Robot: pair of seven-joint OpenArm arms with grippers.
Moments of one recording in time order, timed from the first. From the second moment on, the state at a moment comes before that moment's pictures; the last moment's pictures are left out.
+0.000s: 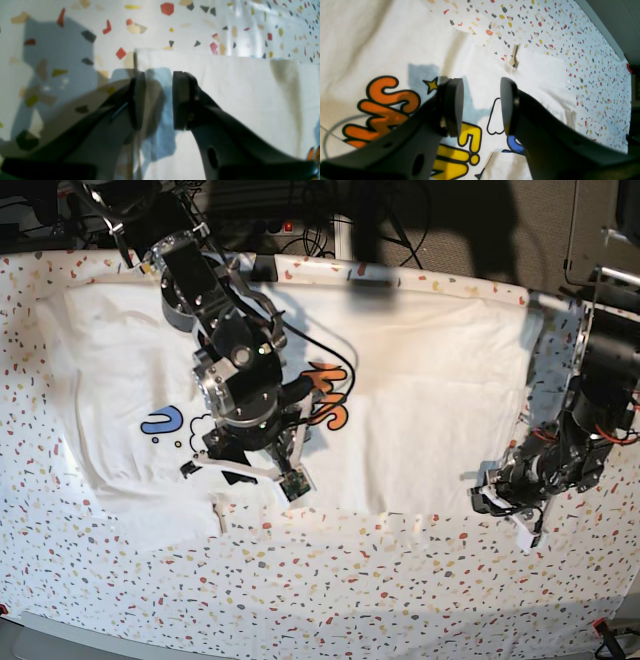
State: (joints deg) left arm -47.4 -16.1 27.2 7.9 -39.2 -31.1 11.5; right arm 8.2 11.6 -29.3 104.0 -16.9 -1.3 -57.4
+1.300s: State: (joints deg) left arm -46.8 -16.0 27.2 8.0 -43.8 -38.4 11.0; right arm 5.2 11.6 -29.2 104.1 -16.9 -1.3 -58.5
